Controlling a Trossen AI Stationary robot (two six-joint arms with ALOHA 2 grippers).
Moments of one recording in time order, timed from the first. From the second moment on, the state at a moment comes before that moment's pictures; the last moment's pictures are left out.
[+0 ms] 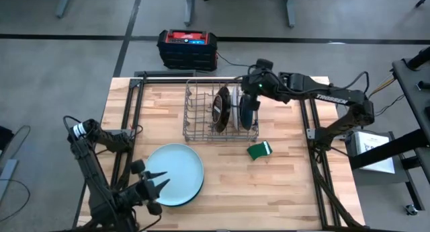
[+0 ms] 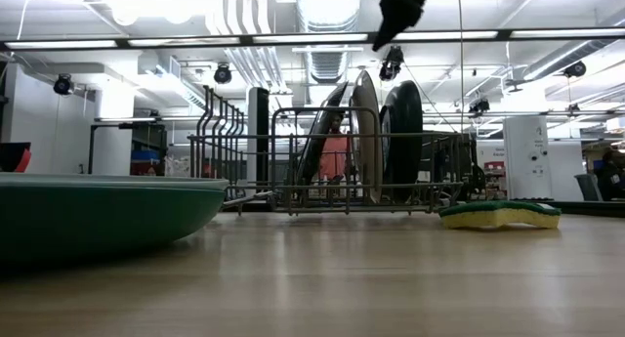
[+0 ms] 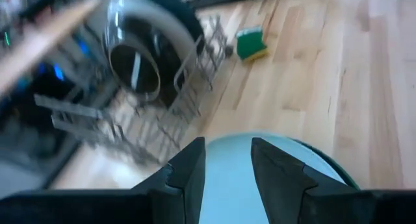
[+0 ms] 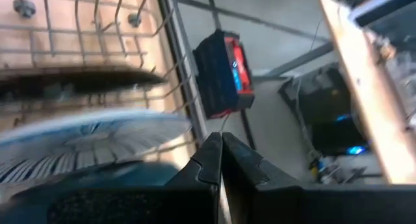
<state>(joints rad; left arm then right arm) -1.07 1.72 1.53 -1.57 -1.05 -1.40 -0.21 1.48 1.54 -0.84 0.52 -0.37</state>
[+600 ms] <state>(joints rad) -1.05 1.72 1.49 -1.51 -0.64 -1.64 0.08 1.27 1.27 -0.88 0.48 0.12</state>
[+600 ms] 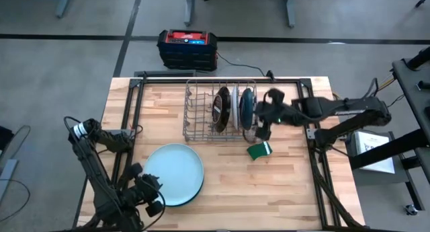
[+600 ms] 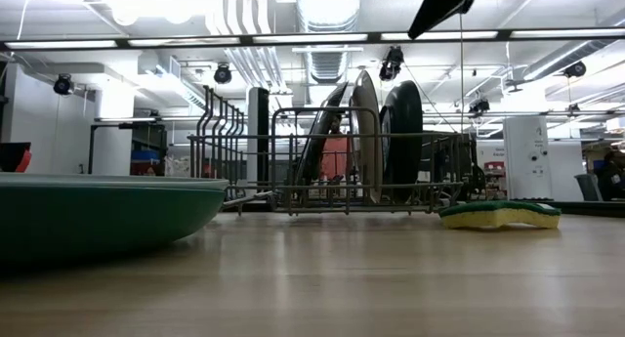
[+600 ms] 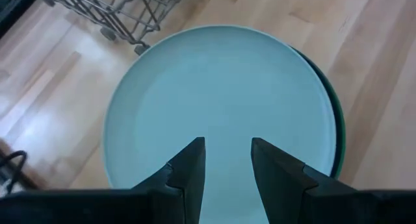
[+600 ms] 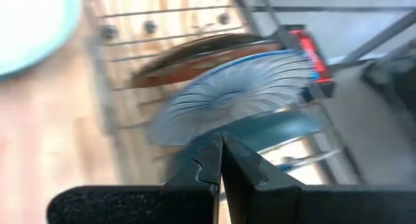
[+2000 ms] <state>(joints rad) -1.04 1.77 1.04 -0.86 -0.59 -1.49 0.43 1.99 1.31 -0.14 0.50 0.99</state>
